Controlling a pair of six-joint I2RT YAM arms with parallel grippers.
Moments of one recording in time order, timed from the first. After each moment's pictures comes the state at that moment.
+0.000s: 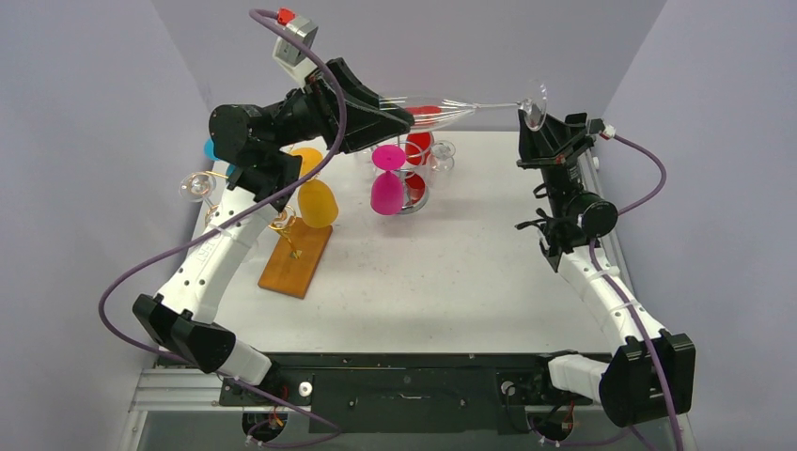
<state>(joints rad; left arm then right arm) -0.51 1.50 1.75 0.67 0.98 -1.20 0.20 1.19 0.90 1.23 -0.28 2.09</state>
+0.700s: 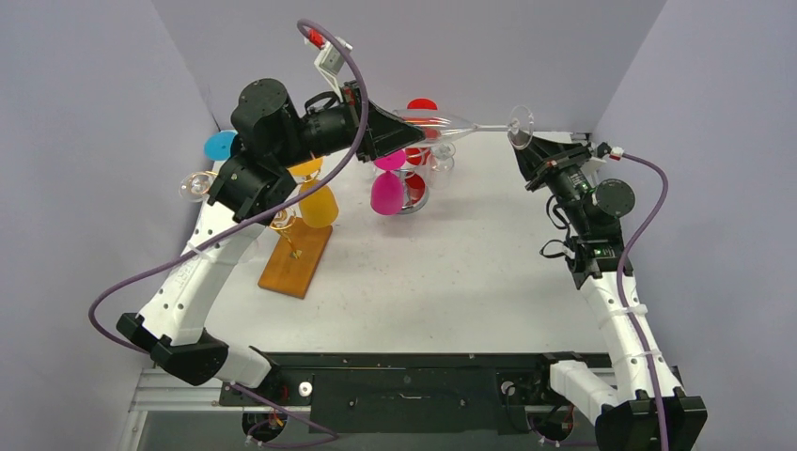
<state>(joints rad) -0.60 1.44 1.87 -0.24 0.65 -0.71 0.07 0.99 0.91 0.38 -0.42 1.88</state>
